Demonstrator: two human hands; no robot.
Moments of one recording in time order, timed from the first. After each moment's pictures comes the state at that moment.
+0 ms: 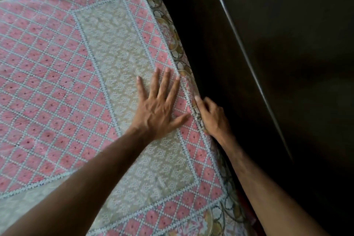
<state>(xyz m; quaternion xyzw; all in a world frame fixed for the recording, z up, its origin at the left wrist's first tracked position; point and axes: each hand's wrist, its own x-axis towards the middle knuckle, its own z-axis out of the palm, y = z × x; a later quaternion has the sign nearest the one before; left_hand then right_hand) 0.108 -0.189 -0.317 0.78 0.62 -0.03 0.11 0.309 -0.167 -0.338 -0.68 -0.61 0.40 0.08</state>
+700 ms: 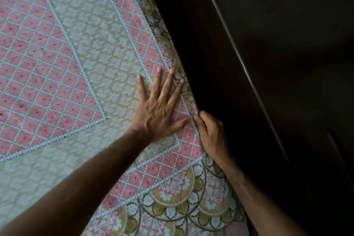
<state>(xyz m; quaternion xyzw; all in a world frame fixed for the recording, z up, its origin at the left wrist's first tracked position) 0.168 -0.268 -0.316 0.82 0.56 -0.05 0.11 0.371 -0.313 -0.330 -0.64 -0.66 0.36 0.19</state>
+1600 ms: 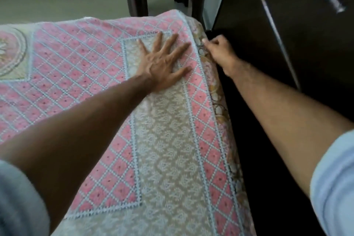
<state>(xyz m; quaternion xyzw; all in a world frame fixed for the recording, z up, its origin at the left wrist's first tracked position) -0.019 -0.011 -0.324 0.71 0.70 0.04 0.08 0.156 0.129 -0.351 -0.61 -0.62 0.45 0.22</state>
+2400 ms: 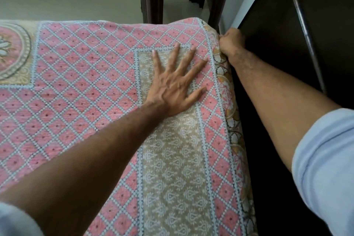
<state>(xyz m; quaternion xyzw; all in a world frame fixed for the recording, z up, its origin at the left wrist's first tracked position) -0.021 -0.009 -0.348 0.71 0.70 0.06 0.02 0.089 0.204 -0.342 -0.68 -0.63 0.33 0.16</state>
